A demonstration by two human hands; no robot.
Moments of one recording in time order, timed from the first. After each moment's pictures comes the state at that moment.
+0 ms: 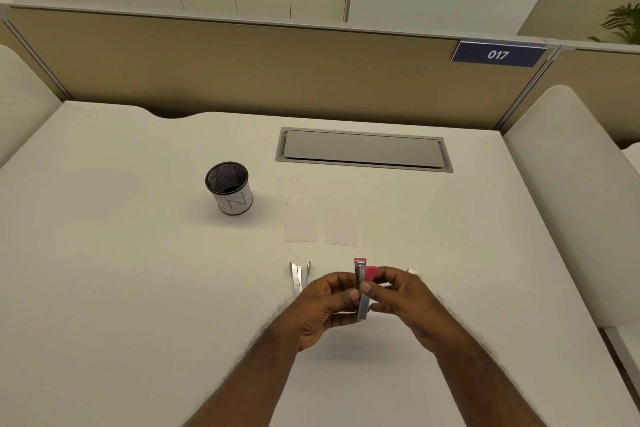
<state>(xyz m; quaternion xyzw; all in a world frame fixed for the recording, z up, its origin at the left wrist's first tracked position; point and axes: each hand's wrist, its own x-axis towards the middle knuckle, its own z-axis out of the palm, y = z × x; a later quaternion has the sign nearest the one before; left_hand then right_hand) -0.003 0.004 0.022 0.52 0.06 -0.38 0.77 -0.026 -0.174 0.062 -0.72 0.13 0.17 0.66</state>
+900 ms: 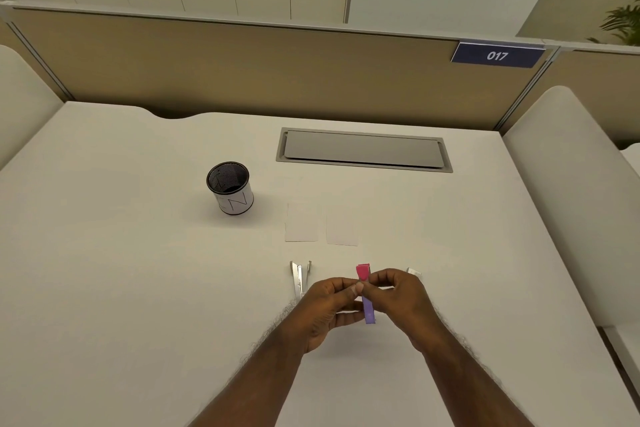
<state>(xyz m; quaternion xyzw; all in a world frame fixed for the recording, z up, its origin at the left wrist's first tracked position) -0.008 -0.006 0.021 0.55 0.08 -0.36 0.75 -0.023 -0.163 0.044 -0.83 0.20 0.10 0.51</state>
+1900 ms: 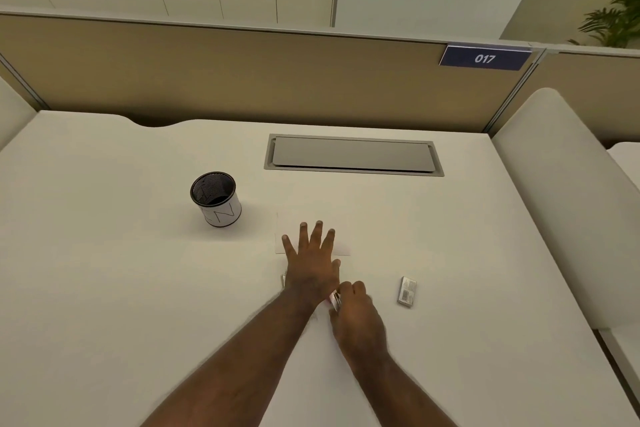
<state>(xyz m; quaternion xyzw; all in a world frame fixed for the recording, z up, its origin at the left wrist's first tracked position) 0.076 -0.017 -0.013 0.98 -0.15 -0.07 0.08 -0.017 -0.108 -0.027 -0.97 0.09 0.08 0.19</state>
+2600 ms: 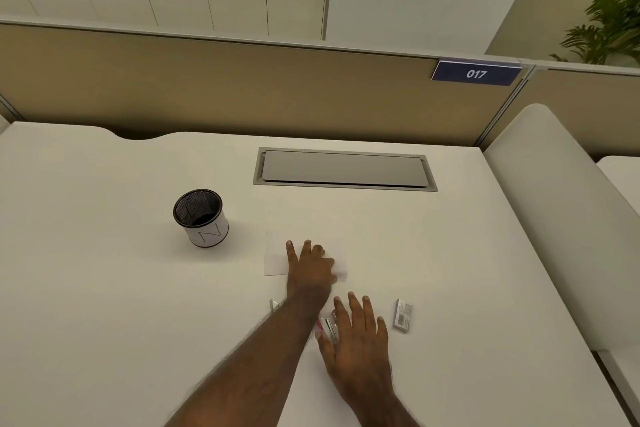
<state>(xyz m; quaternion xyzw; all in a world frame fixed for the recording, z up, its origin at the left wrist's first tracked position) 0.118 -0.036 -0.034 0.97 -0.19 -0.10 0.05 -0.023 -0.117 -0.023 -0.98 0.10 0.08 0.13</state>
